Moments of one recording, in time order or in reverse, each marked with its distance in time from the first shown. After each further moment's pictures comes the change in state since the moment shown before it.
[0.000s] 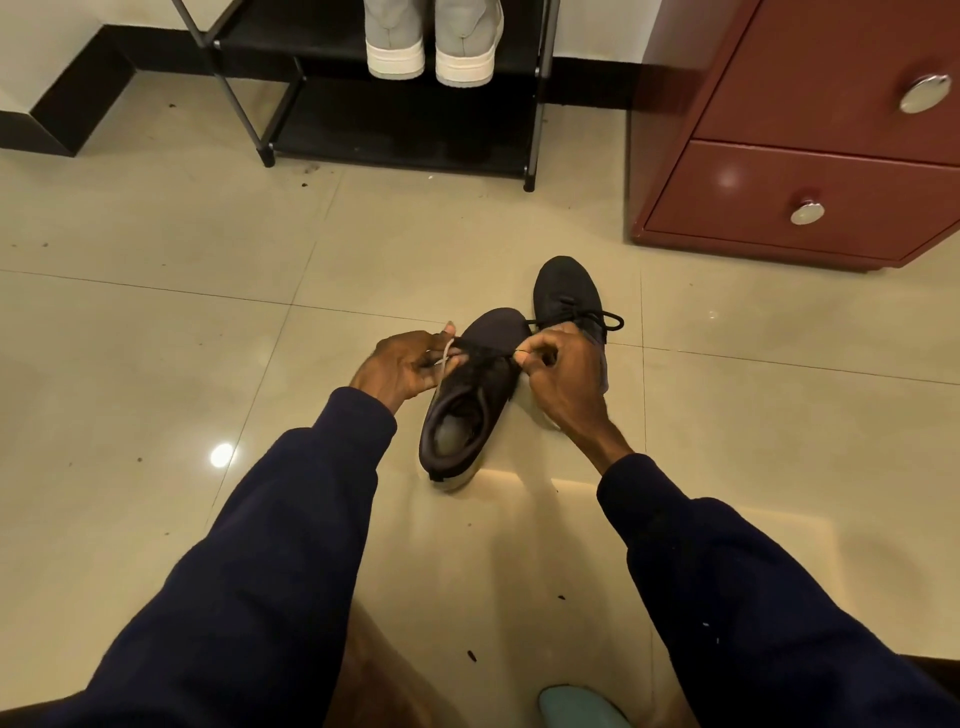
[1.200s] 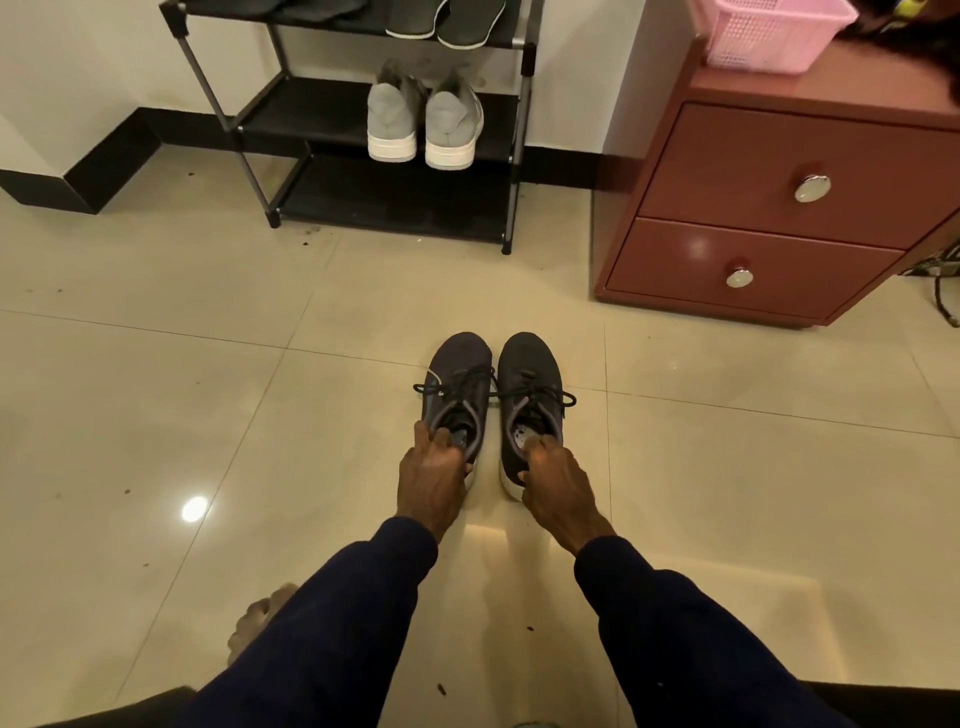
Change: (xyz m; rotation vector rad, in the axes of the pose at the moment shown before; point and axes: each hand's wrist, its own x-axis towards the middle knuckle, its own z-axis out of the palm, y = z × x) left_hand -0.041 -0.140 -0.004 1.754 0.385 1.087; right_hand -0.077 0.047 -0.015 -0.602 -0.322 0.007
